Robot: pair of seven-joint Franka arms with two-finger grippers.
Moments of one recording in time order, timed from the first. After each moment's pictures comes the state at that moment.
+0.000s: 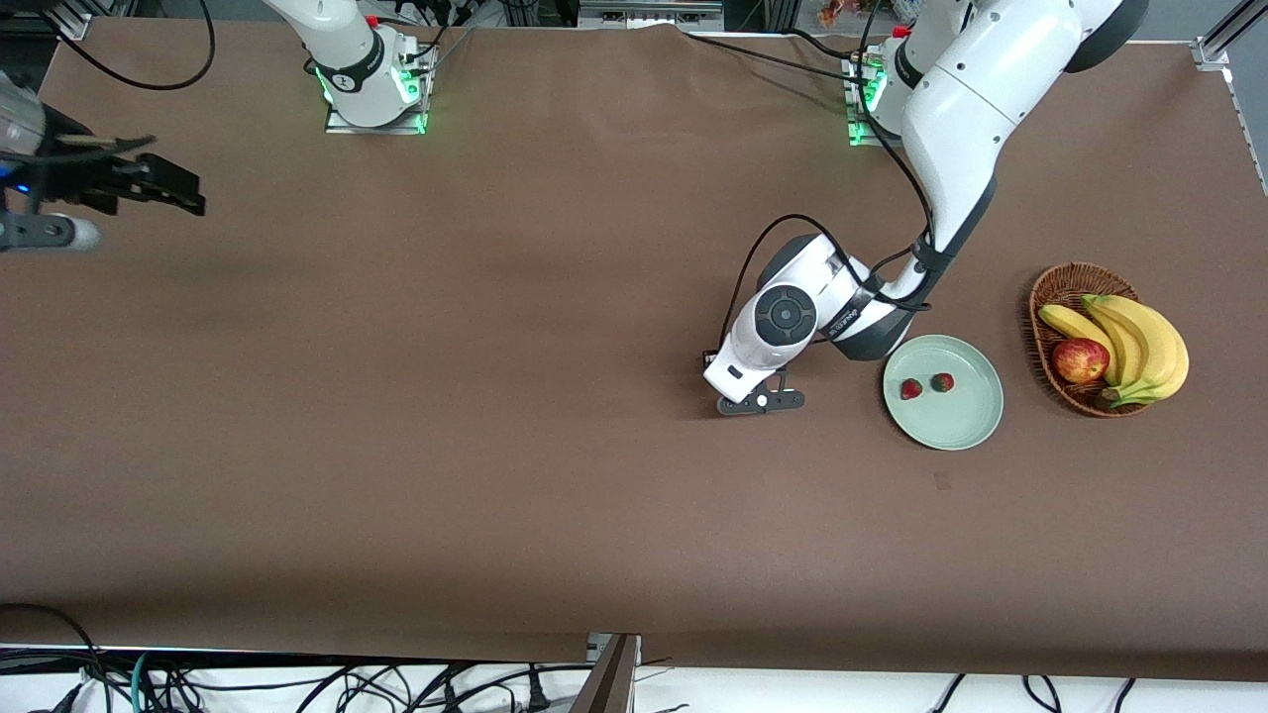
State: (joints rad) left arm -0.14 0.77 -0.46 -1.66 0.28 2.23 -0.79; right arm 0.05 0.02 -0.02 -1.52 -0.01 1.37 0.04
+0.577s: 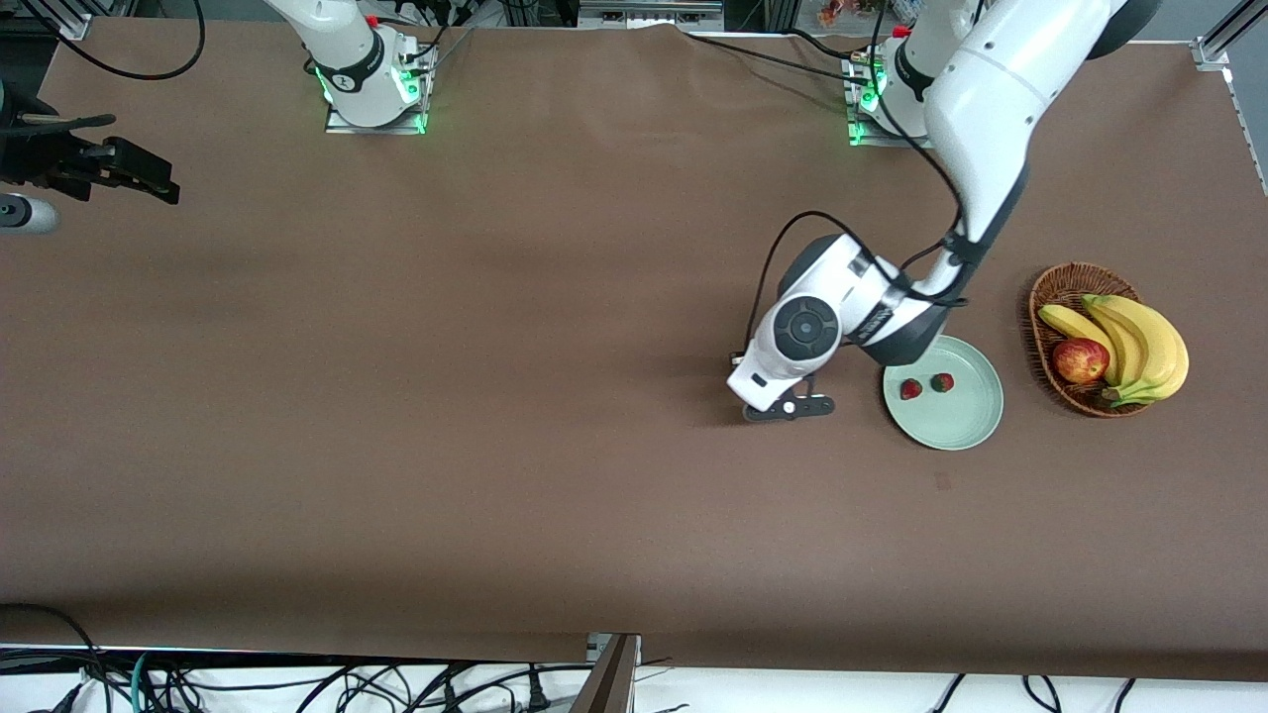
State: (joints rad) left arm -0.09 0.69 -0.45 -1.58 0.28 1.93 -0.67; right arm 0.00 0.01 0.01 -1.53 -0.02 1.37 0.03
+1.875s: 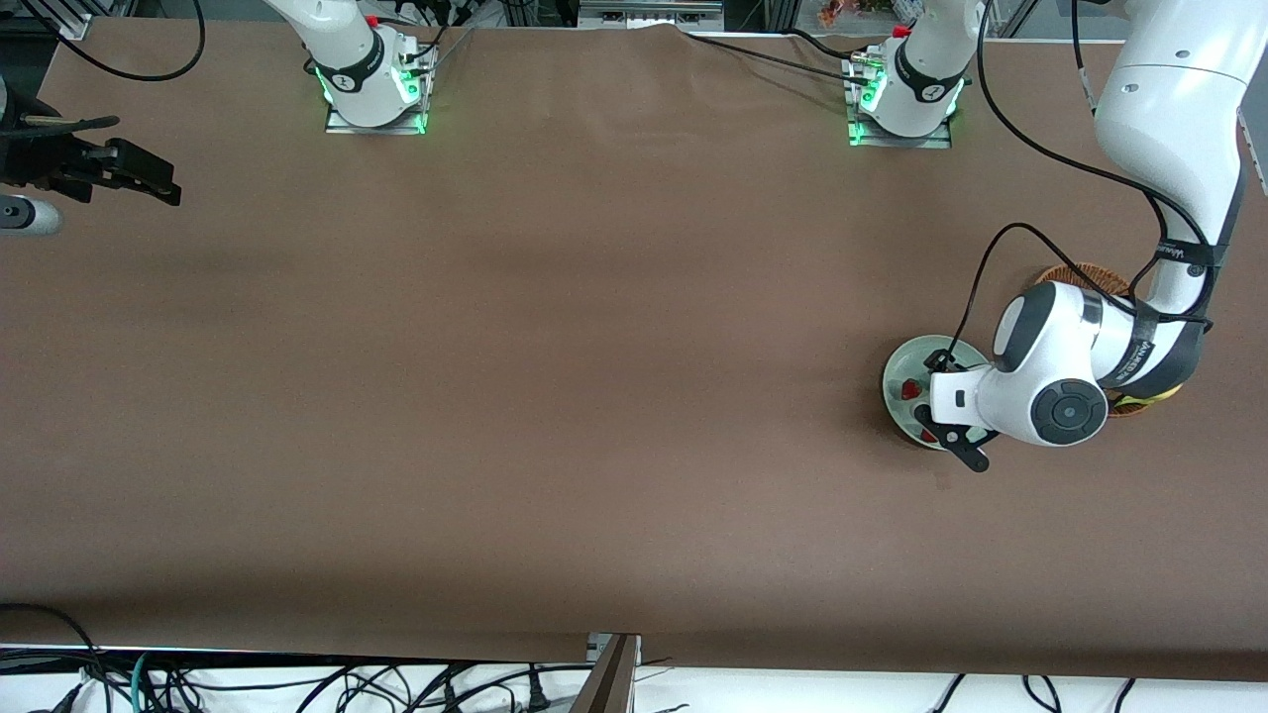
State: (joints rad) left arm 0.27 0.68 -0.45 -1.56 0.36 1.78 0.46; right arm 0.00 0.01 0.01 -1.53 -0.02 1.38 0.03
